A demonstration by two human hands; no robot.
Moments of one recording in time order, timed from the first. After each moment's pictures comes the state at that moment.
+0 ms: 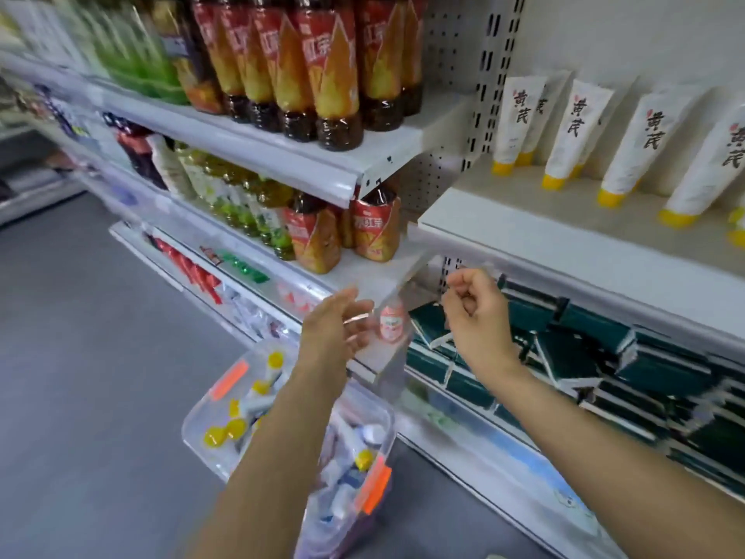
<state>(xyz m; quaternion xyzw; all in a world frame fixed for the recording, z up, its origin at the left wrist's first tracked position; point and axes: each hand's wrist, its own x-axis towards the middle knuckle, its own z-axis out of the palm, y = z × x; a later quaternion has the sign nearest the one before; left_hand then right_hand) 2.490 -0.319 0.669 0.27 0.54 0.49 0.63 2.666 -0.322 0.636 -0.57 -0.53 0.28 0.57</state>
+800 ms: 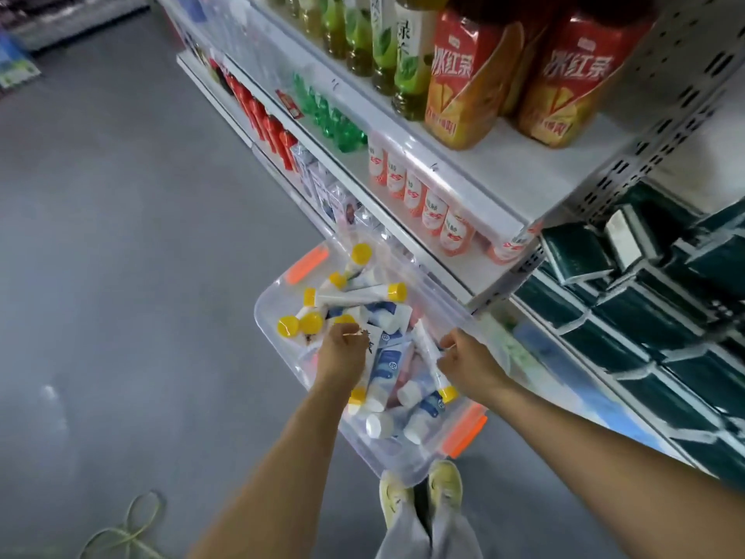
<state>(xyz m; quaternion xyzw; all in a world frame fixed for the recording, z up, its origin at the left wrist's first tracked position) 2.329 -0.331 0.412 0.27 0.79 0.28 0.47 2.524 -0.306 0.394 -0.67 -0.59 0.45 0.02</state>
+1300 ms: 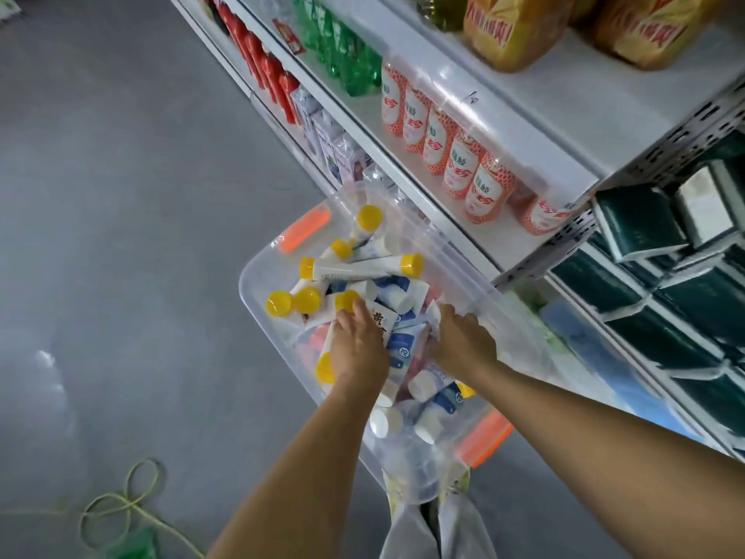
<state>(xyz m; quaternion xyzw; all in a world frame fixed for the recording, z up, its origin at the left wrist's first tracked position) 2.340 -0.320 0.330 0.52 0.81 -0.02 0.27 2.486 -0.282 0.314 -0.63 -0.71 0.28 -0.11</state>
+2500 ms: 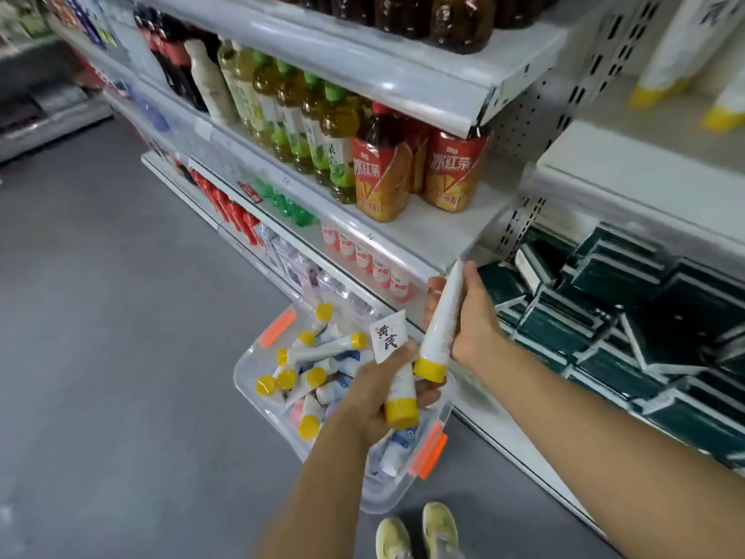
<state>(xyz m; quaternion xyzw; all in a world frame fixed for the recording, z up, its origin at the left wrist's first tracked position) 2.412 -0.346 0.536 0.10 0.48 0.37 0.79 2.544 -0.275 0.563 -0.53 -0.08 0.69 0.49</state>
